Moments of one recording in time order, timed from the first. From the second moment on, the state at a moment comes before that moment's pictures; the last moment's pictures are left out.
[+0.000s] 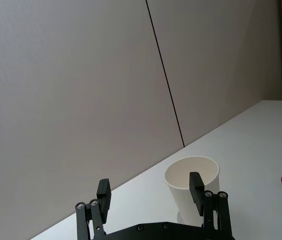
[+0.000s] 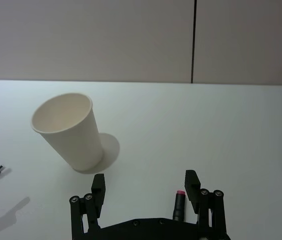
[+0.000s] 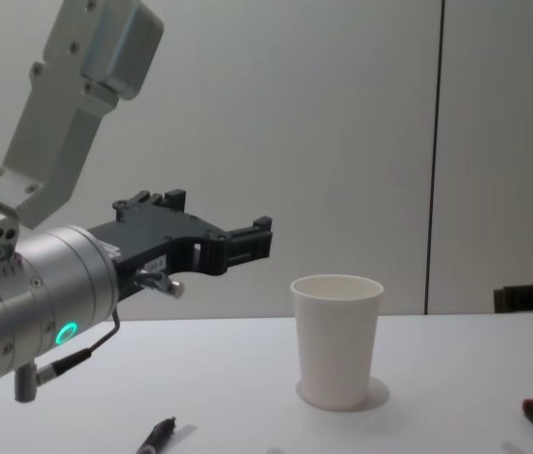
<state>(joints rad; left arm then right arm) -0.24 0.38 0.45 -1.63 -0.20 0.01 -0.01 0.18 0.35 -0.16 -1.70 0.46 0.59 0.13</state>
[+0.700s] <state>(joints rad) -0.24 0.38 0.45 -1.63 -0.20 0.01 -0.01 0.33 0.29 -0.18 -1.61 0.42 0.92 0.08</state>
